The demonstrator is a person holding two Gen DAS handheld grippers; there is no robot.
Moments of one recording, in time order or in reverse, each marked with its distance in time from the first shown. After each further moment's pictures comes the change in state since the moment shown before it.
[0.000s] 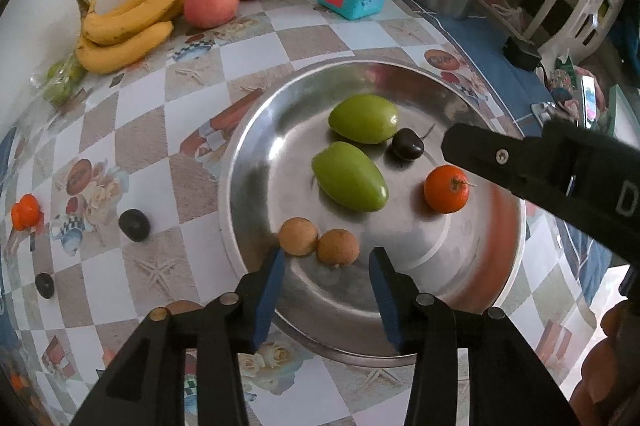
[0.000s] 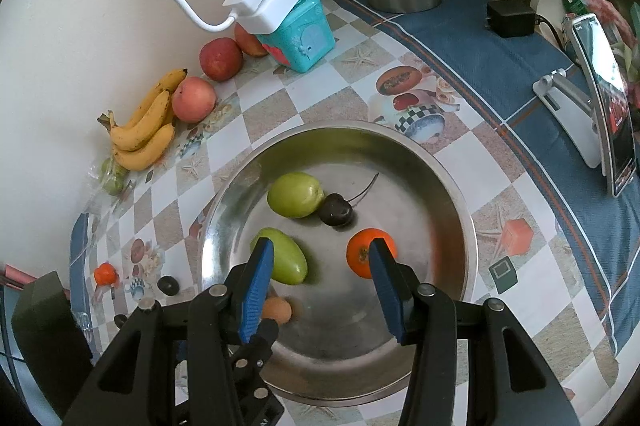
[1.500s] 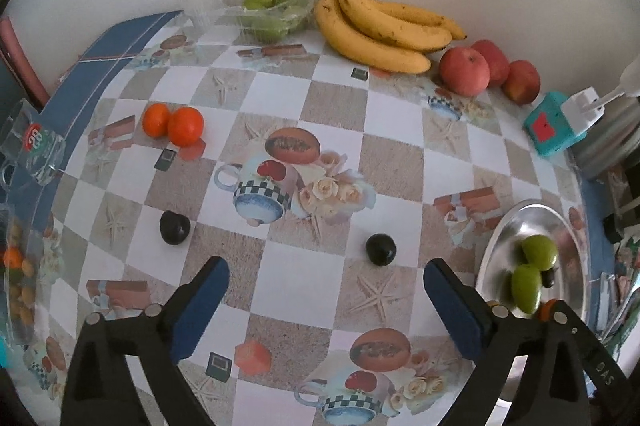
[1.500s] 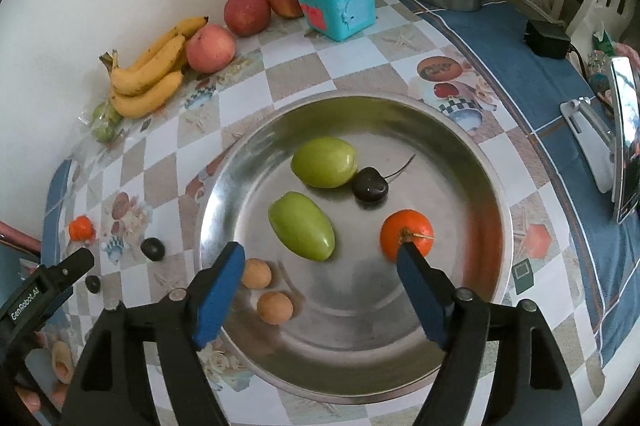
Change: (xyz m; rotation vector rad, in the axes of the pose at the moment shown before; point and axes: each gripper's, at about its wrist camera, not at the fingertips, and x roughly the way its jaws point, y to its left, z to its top) left arm -0.049 0.174 -0.019 -0.512 -0.106 0.193; right arm 0.023 0.041 -0.016 -0.163 0.068 -0.083
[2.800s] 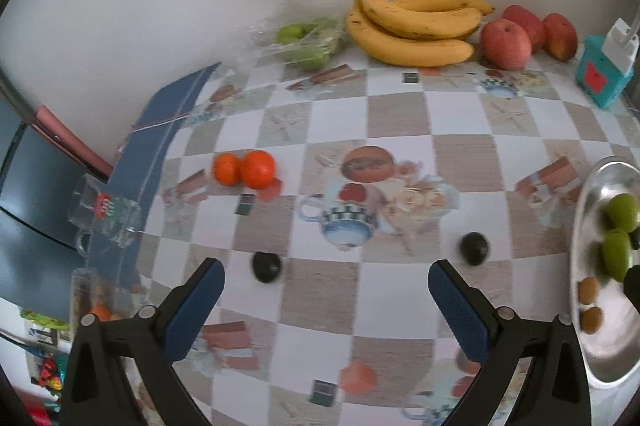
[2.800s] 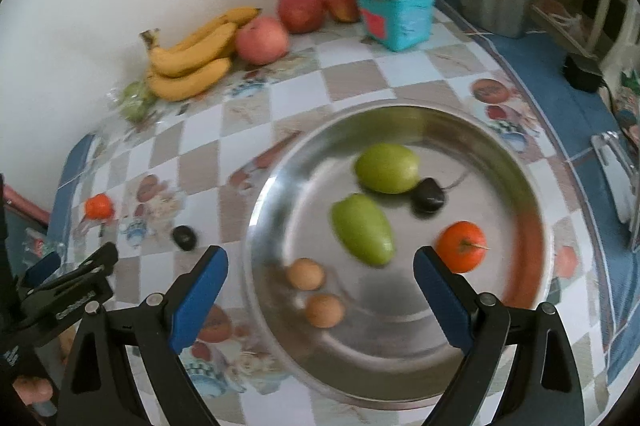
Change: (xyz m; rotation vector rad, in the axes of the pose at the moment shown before) left arm -0.003 0.007 0.001 0.208 -0.084 0.332; right arm -0.001 0.039 -0.006 -0.116 -0.034 0.070
